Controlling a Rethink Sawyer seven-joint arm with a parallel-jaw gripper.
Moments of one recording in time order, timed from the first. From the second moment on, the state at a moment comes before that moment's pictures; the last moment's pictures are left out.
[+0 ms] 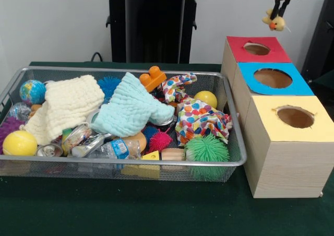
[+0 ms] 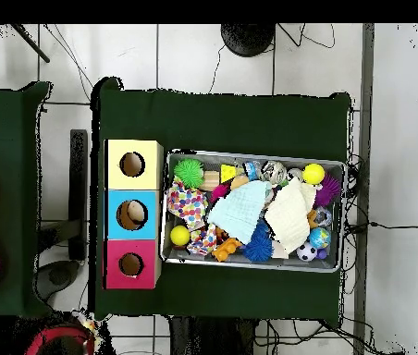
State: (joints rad) arm 0.34 -0.89 0.30 2.15 -0.46 0.49 2.46
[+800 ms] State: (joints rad) arm 0.28 -0.92 0.29 2.15 -0.46 0.49 2.46
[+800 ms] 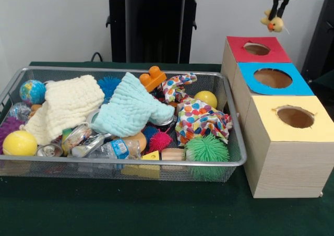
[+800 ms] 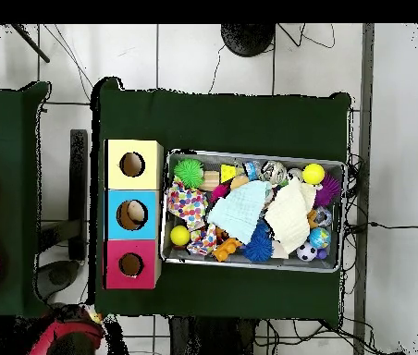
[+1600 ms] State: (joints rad) arm 0.12 -0.94 0.29 2.15 -0.46 0.49 2.46
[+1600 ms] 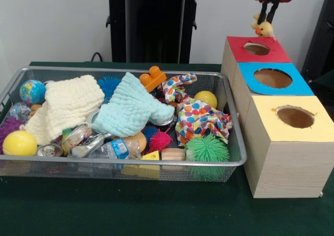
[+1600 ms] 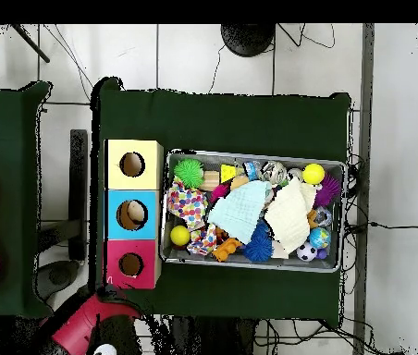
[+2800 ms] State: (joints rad) arm 0.03 -0.97 0.34 2.16 -0.47 0.51 2.46
